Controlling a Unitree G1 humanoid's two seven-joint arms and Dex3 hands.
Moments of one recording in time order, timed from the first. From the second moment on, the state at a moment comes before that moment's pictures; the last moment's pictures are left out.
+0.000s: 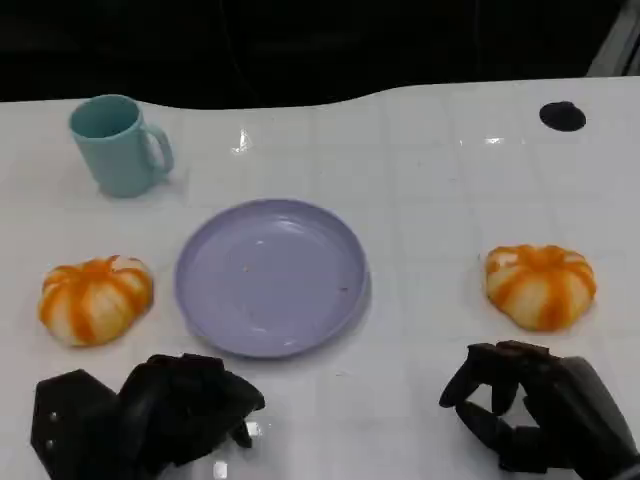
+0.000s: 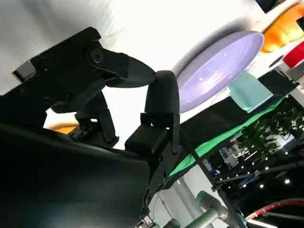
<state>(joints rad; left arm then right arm) -0.03 0.00 0.06 0.47 -0.21 -0.24 -0.42 -0.08 -0.28 0.29 0.55 -0.63 -0.79 -0.45</state>
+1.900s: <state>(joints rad) -0.03 0.00 0.05 0.46 -0.21 -0.24 -0.41 -0.22 -0.43 0.28 0.31 -0.93 -0.16 -0.30</state>
